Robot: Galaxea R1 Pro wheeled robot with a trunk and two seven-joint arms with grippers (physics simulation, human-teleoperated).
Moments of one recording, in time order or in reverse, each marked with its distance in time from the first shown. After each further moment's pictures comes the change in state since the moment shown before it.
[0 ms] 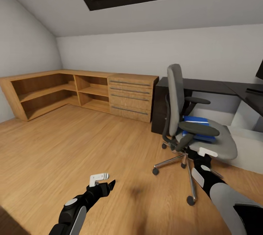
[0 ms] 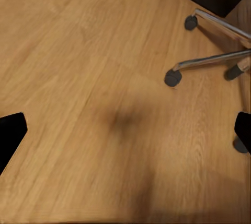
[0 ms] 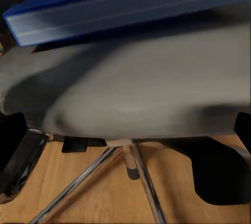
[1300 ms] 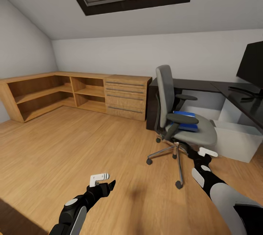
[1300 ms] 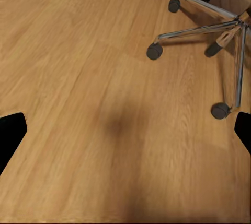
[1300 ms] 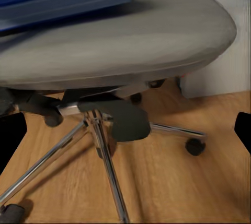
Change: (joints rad) left arm 0.000 0.000 -0.001 0.002 0.000 -0.001 0.000; right arm 0.000 -0.001 0.001 0.002 0.000 -0.009 0.000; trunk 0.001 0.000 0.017
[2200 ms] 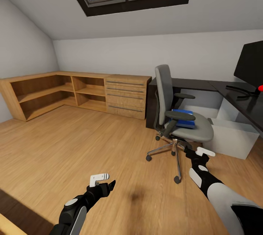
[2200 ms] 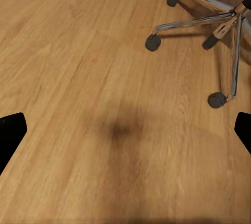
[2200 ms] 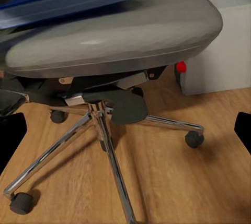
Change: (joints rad) left arm 0.000 0.000 0.000 0.001 0.000 0.000 0.000; right arm 0.001 0.022 0.001 -0.003 0.001 -0.022 -0.006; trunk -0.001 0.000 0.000
